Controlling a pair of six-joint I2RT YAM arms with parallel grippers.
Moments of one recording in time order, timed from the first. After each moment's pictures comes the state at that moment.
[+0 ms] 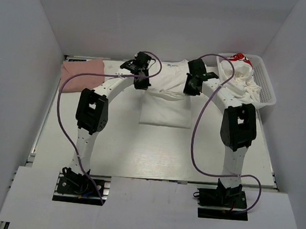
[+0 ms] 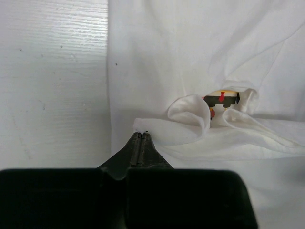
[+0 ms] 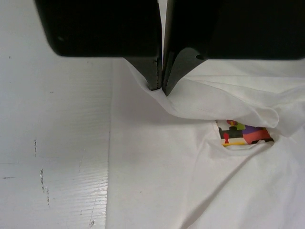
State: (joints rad) left arm -0.44 2.21 1.98 -0.71 -0.11 -0.52; right arm 0.38 2.03 1.71 -0.63 0.14 0.44
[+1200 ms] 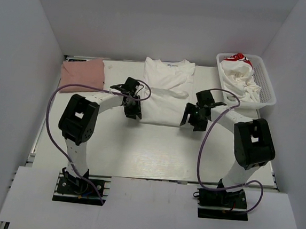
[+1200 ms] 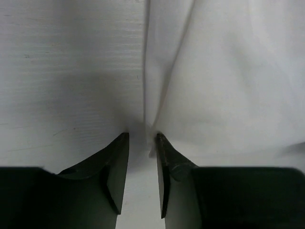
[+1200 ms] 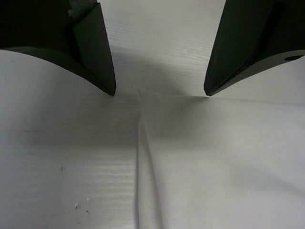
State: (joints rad) left arm -0.44 1.93 1.31 -0.51 0.11 -0.56; right arm 0.34 1.72 1.04 -0.46 -0.14 0.52
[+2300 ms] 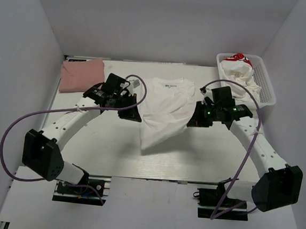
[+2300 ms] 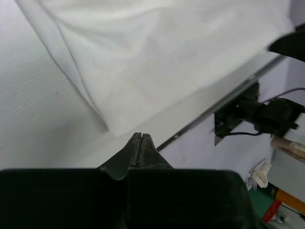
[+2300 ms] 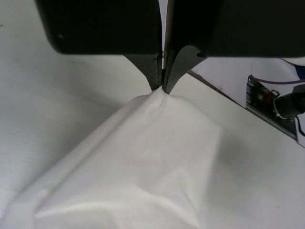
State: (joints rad) left arm -0.46 1.44 1.17 -0.71 0.45 -0.43; right arm 0.35 1.29 1.07 -0.75 -0.40 0.30
